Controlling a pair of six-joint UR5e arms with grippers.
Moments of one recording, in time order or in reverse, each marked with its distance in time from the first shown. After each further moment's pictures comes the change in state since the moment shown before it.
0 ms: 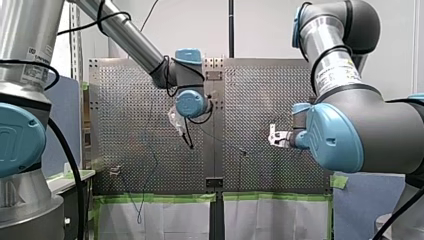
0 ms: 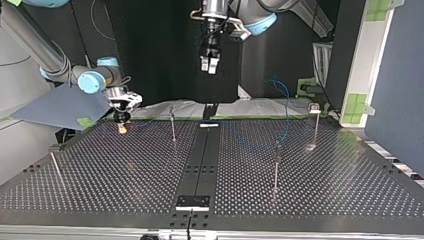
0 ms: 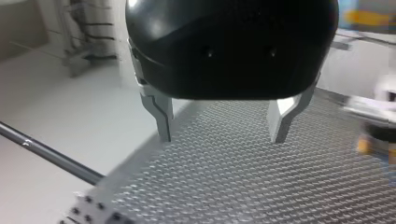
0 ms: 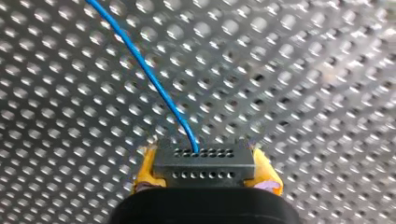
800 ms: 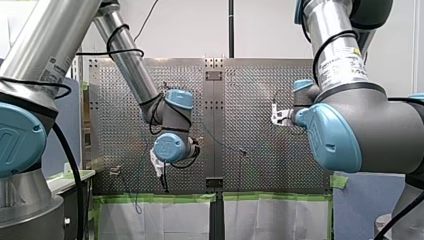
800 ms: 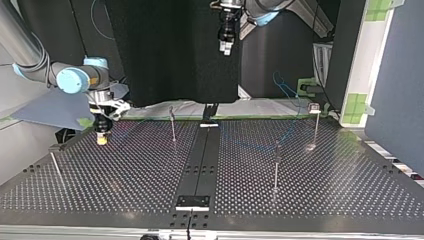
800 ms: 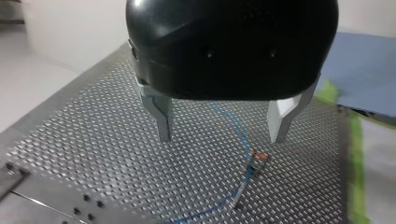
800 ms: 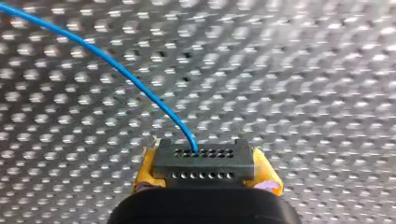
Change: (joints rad) left arm 0.001 -0.178 -0.196 0.121 0.005 -0.009; right arm 0.002 -0.188 0.027 0.031 0.108 -0.107
